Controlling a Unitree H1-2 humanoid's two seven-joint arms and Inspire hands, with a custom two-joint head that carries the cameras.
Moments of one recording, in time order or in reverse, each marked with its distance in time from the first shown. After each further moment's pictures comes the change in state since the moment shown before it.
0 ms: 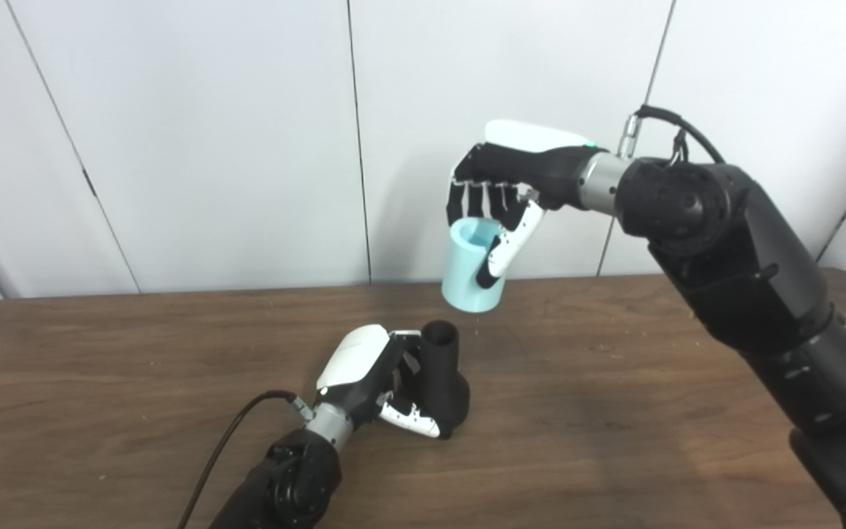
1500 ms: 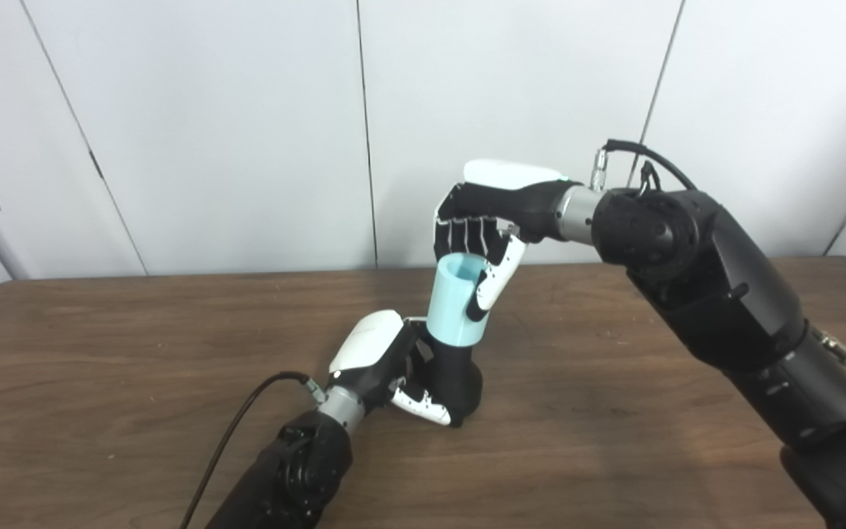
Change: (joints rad) left arm 0.006 0.002 0.000 -0.035 0.006 0.037 -0.038; right arm 0.054 0.013 0.063 0.021 -0.002 -0.044 0.020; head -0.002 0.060
